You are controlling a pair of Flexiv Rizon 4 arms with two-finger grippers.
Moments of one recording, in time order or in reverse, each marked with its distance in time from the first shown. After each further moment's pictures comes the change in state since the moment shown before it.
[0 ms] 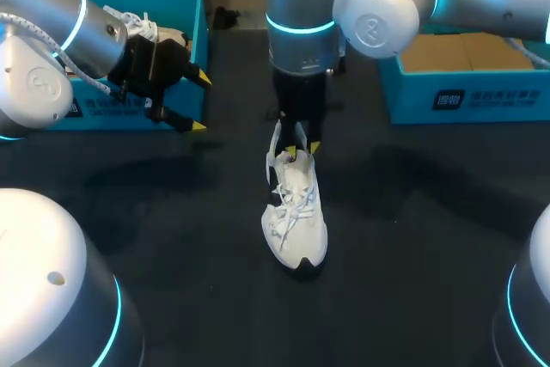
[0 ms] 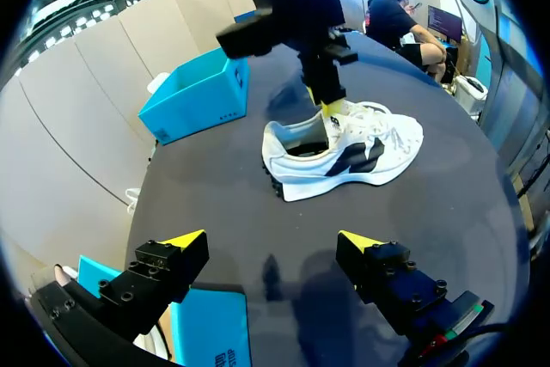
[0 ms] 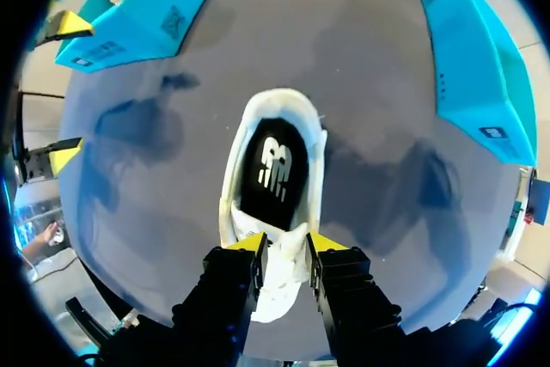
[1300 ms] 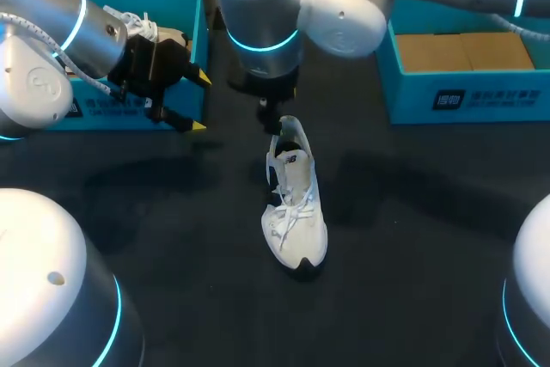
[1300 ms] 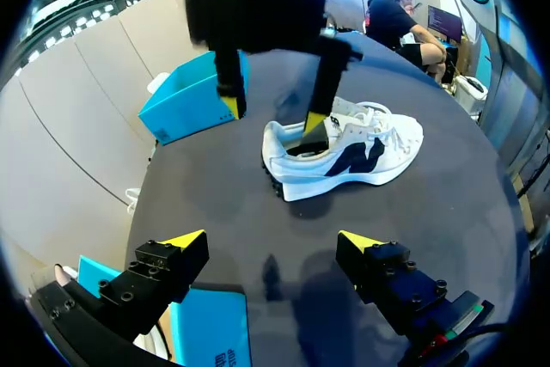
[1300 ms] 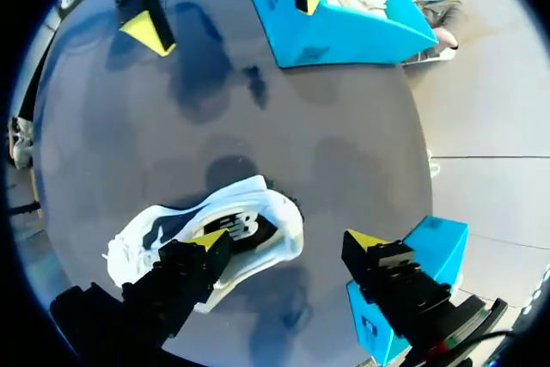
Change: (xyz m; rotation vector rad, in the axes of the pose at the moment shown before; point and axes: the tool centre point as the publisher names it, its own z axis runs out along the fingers) left arm 0.000 0.000 0.000 0.000 0.000 0.000; right arm 0.003 0.080 -0.024 -0.234 -0.316 -1.003
